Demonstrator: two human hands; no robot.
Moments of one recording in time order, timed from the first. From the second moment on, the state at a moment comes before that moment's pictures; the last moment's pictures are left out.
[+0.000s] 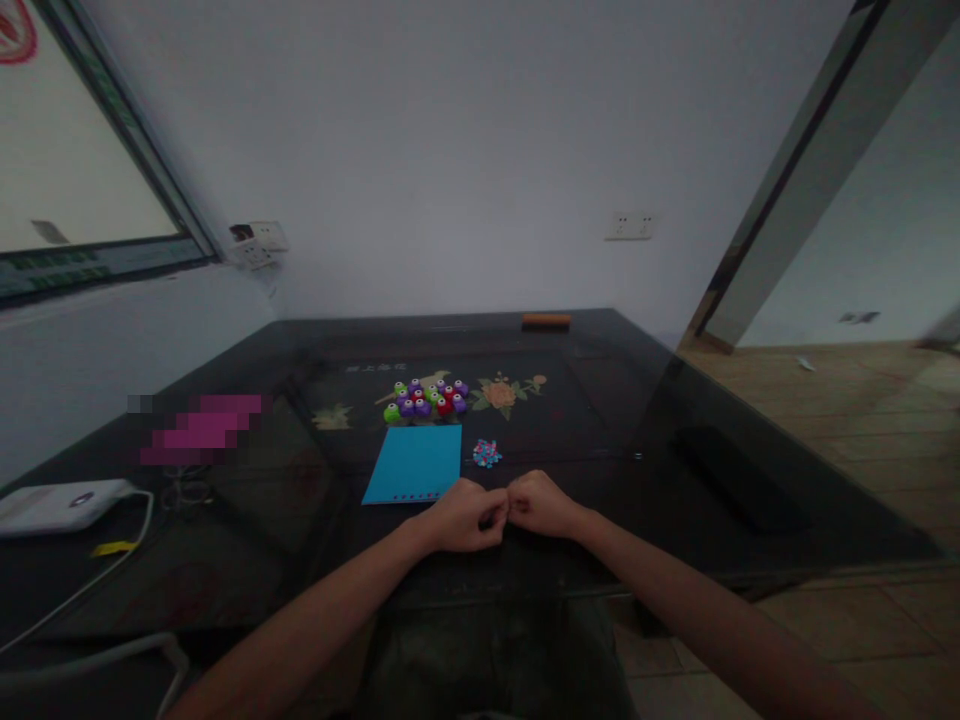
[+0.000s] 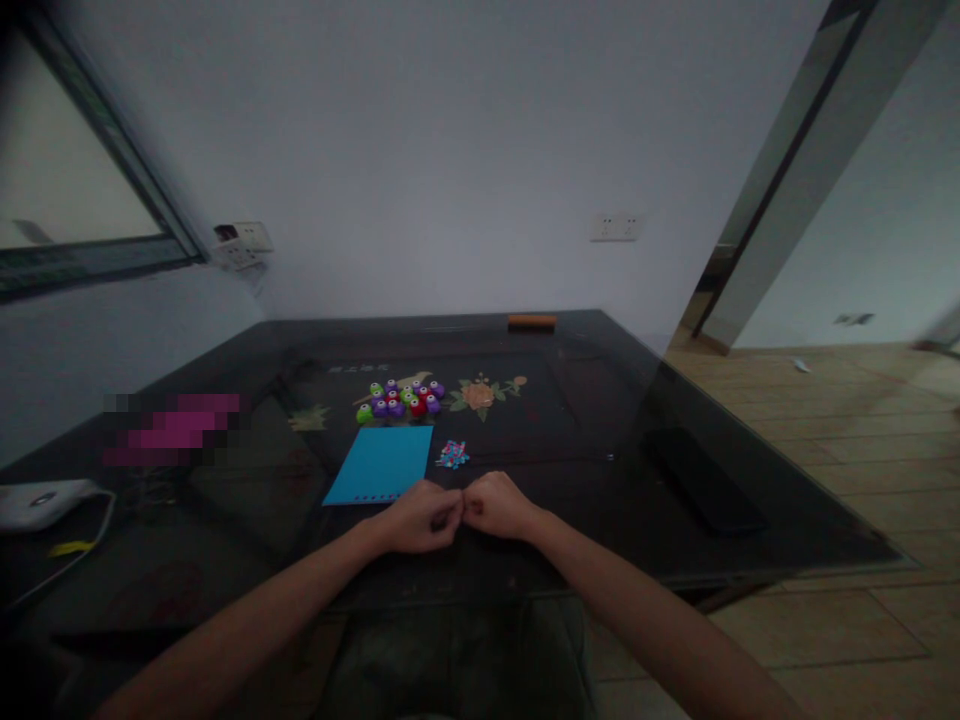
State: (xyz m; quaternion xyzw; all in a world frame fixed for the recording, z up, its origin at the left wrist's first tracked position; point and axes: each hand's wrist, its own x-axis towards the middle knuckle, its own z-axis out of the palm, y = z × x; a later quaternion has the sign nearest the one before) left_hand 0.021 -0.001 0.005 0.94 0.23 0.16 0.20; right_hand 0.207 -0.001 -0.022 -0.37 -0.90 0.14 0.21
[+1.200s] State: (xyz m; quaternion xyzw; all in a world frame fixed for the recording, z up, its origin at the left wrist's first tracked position) left_hand 0.021 -0.002 0.004 0.96 0.18 0.17 0.13; right_hand 0.209 -0.002 -0.012 -0.32 -0.90 0.21 0.21
